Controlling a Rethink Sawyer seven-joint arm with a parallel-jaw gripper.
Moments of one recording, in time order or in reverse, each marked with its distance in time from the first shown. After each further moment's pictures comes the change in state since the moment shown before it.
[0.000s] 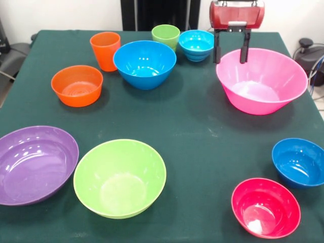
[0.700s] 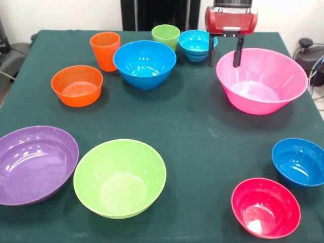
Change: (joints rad) arm 0.056 0.059 -0.079 -0.006 0.000 -0.060 0.000
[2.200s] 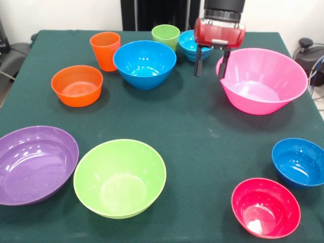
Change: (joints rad) arm 0.116 0.136 -0.157 -0.102 0.021 -0.035 0.000
